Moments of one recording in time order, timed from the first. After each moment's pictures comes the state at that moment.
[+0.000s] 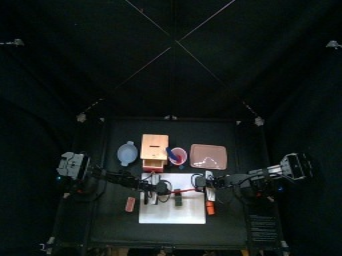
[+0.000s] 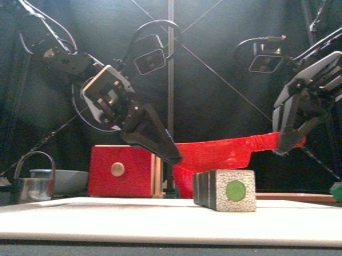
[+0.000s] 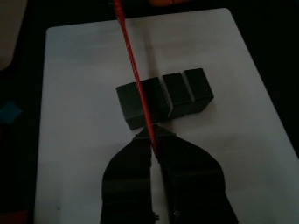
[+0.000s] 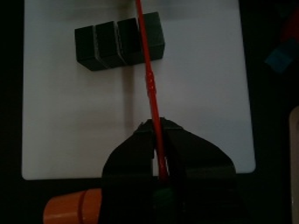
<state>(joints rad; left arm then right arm) -0.14 0.15 0.70 0.01 -0.22 0.00 0.07 -0.33 1.00 -0.08 0.19 0.20</state>
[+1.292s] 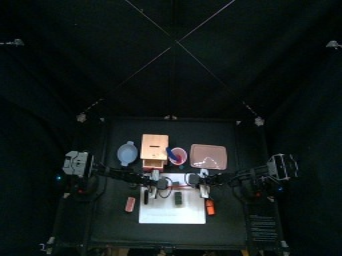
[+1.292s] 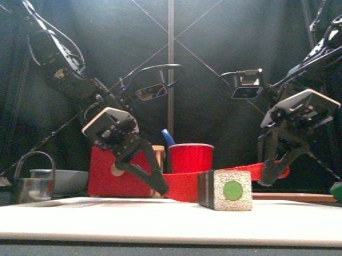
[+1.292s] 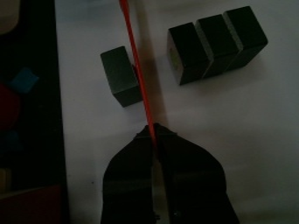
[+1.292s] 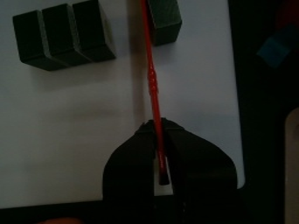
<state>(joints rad) -0.04 0.17 0.71 0.15 -0.12 0.00 -0.01 -0.18 0.93 -0.15 0.18 0.20</state>
